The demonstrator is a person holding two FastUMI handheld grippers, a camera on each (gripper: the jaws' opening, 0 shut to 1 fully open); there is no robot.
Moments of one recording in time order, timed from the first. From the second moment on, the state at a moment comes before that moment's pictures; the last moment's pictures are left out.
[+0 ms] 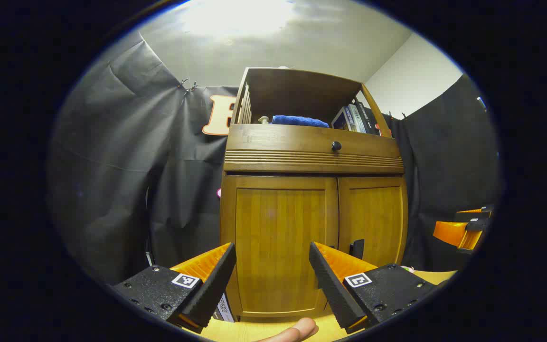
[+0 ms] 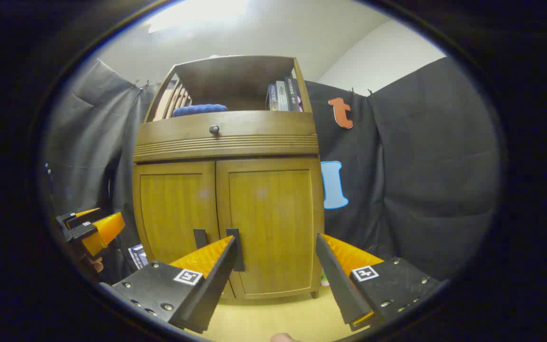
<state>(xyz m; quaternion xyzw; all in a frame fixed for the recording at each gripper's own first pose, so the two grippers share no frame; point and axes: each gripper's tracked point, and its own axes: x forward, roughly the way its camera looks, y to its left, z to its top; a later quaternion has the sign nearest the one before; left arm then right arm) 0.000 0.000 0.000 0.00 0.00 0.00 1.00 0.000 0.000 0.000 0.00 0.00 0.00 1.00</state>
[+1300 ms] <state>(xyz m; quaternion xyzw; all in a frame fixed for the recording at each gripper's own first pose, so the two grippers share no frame) 0.023 0.006 -0.034 0.02 0.05 -0.01 1.00 0.133 0.086 -0.072 -0.04 0.07 0.09 0.99</state>
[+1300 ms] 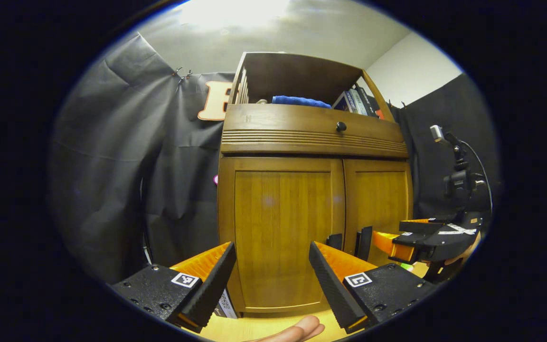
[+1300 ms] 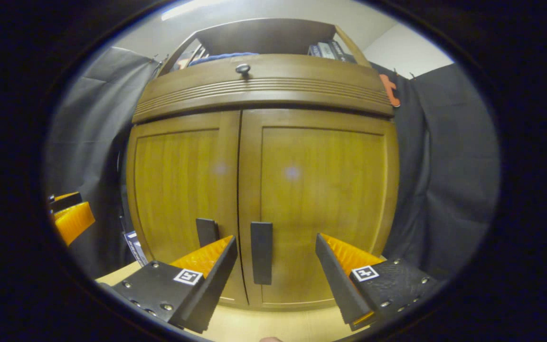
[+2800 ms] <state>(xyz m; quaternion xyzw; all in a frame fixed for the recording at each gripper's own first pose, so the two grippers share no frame) 0.022 0.009 -0.043 -0.01 0.08 -0.04 1.00 0.095 0.056 -0.098 0.00 0.09 0.11 0.99</state>
